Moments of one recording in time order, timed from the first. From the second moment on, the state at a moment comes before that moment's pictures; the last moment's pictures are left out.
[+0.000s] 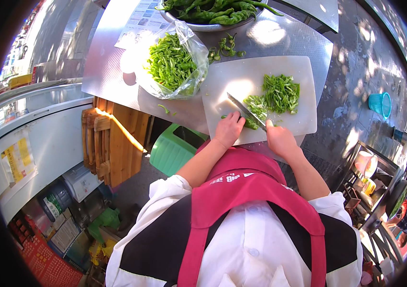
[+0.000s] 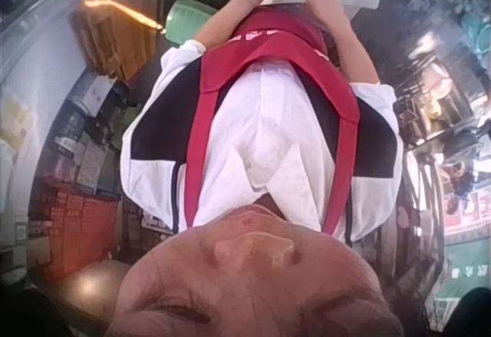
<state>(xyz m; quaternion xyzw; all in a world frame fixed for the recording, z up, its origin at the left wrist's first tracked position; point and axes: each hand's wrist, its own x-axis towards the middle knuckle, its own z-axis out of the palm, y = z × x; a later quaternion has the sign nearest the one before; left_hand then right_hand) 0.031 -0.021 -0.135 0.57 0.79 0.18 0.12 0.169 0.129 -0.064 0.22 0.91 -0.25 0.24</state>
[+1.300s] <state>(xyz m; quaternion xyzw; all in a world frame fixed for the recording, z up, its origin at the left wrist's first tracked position) 0.018 -0.013 -0.139 0.61 0.77 0.18 0.04 0.155 0.148 -0.086 0.23 0.91 -0.30 0.18</state>
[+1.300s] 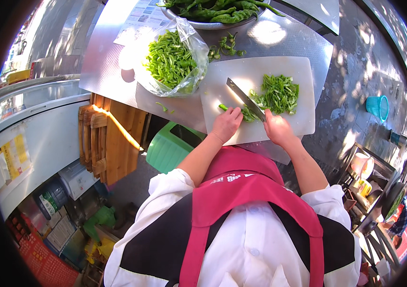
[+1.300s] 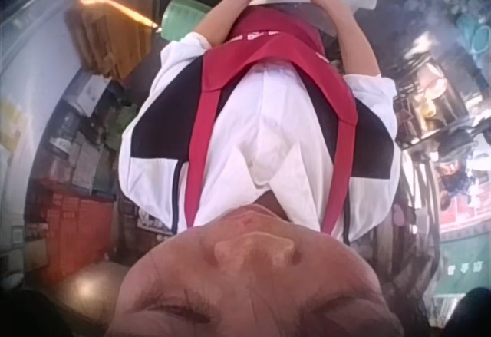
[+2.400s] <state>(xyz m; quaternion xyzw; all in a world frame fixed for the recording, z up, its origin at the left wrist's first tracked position) 0.014 -0.026 -0.163 0.54 0.73 0.39 0.15 0.128 0.101 -0.122 0.26 0.90 -0.31 0.16</state>
